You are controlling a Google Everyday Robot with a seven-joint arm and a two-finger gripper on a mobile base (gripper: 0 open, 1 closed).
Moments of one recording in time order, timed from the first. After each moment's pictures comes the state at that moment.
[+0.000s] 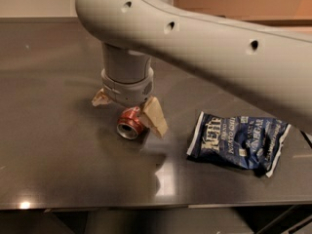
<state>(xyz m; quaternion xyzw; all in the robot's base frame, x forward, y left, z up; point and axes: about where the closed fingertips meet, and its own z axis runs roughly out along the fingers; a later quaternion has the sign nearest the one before) 0.464 0.056 0.857 -0.97 0.25 -0.03 0.05</state>
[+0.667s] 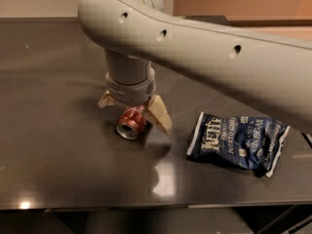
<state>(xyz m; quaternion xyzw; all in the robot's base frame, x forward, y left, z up) 0.484 0.045 0.841 -0.97 0.23 -0.04 0.02</state>
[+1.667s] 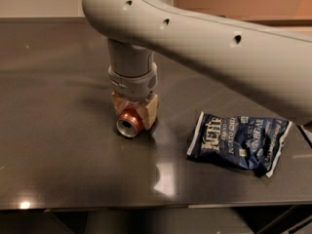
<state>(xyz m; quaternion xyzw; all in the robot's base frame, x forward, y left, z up) 0.484 0.041 0.848 -0.97 0.24 -0.02 0.02</state>
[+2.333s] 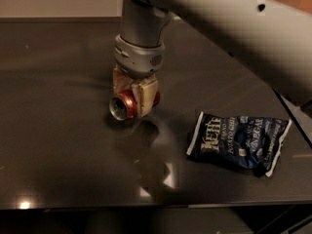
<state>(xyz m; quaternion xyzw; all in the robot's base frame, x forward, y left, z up) 0.489 0.052 0.892 -0.93 0.35 0.08 0.08</state>
